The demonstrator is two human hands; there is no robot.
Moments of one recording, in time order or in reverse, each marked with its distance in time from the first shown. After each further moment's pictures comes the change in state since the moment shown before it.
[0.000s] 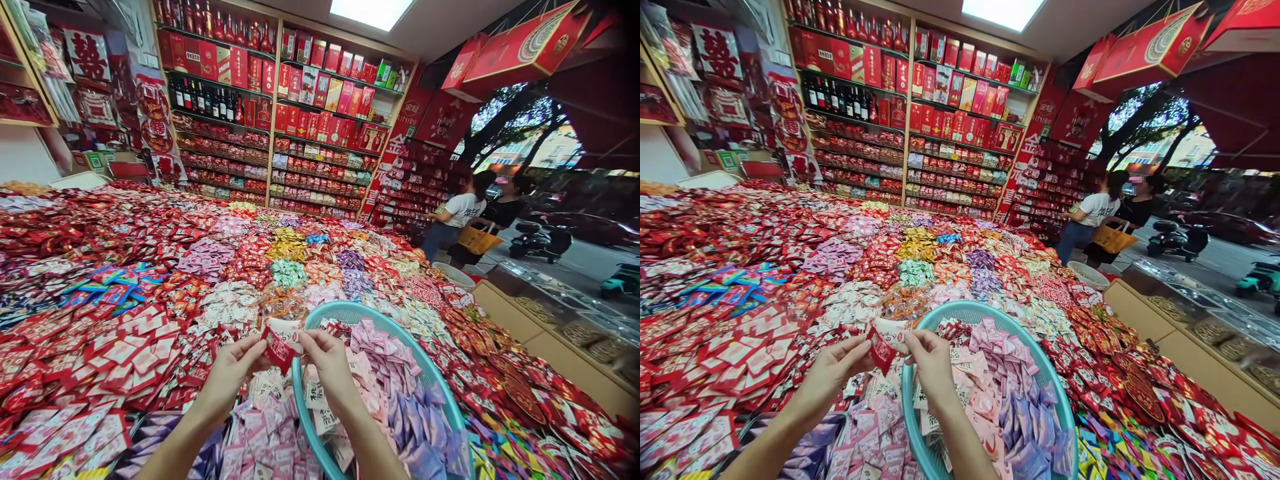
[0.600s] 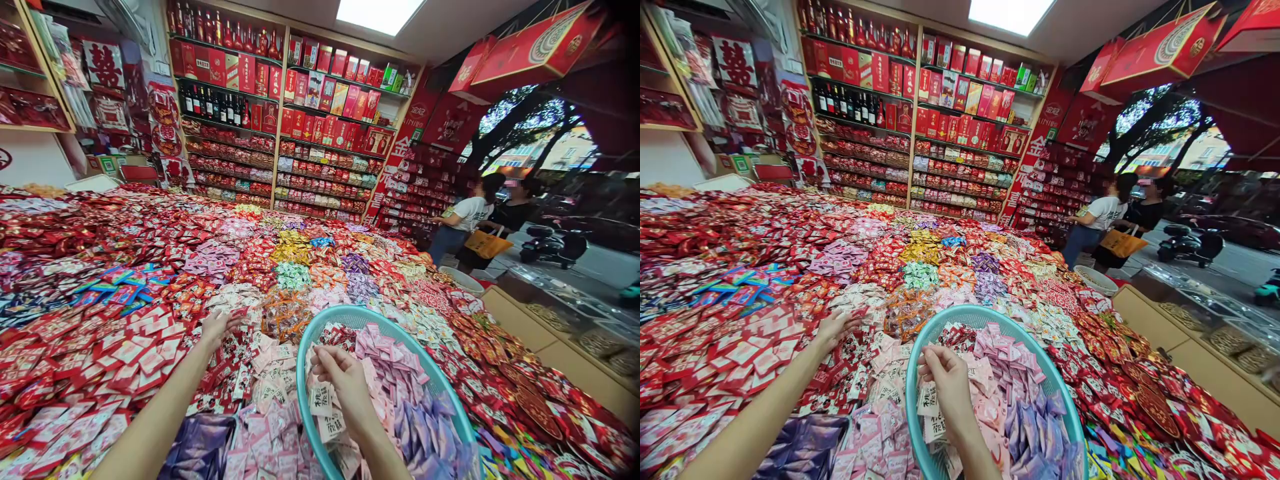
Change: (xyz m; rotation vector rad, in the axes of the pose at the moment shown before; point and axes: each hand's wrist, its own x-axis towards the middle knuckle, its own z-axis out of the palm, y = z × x) left_hand 0.135 -0.039 -0.111 -0.139 0.606 -0.150; right_hand -0.015 0.012 -0.025 0.010 0.090 0.099
